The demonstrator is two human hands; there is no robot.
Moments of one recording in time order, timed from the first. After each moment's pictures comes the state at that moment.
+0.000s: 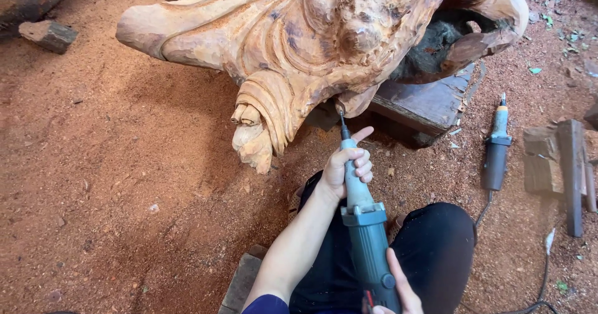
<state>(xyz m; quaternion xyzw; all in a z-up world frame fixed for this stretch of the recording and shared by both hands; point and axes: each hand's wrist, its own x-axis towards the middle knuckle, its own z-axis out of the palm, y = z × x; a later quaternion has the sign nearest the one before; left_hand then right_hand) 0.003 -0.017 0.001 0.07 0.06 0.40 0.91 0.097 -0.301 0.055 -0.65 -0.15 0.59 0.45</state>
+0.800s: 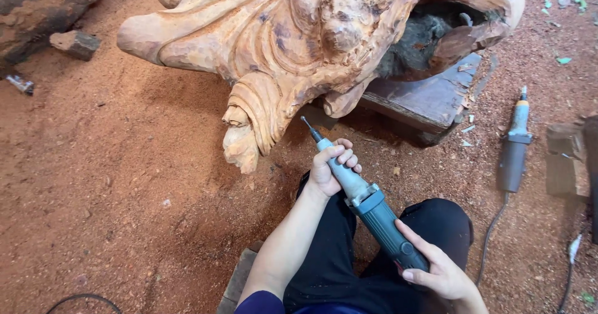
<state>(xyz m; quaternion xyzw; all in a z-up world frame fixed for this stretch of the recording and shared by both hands) 0.015 -0.012 -0.030 0.07 0.13 0.45 0.88 0.257 -0.228 0.002 -0.46 -0.48 0.68 0.30</state>
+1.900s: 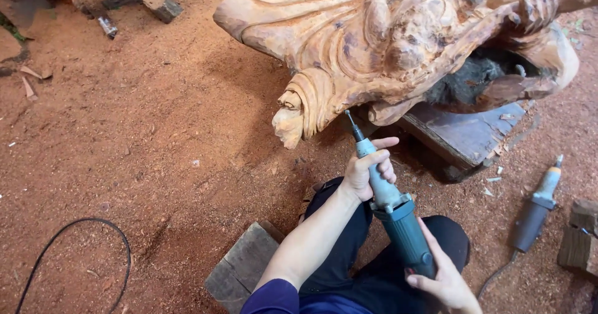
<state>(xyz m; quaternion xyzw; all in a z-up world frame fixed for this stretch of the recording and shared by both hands) 0.032 -0.048 0.047 0.13 0.17 0.57 0.79 0.259 -0.209 0.025 -0.46 -0.48 0.68 0.32</state>
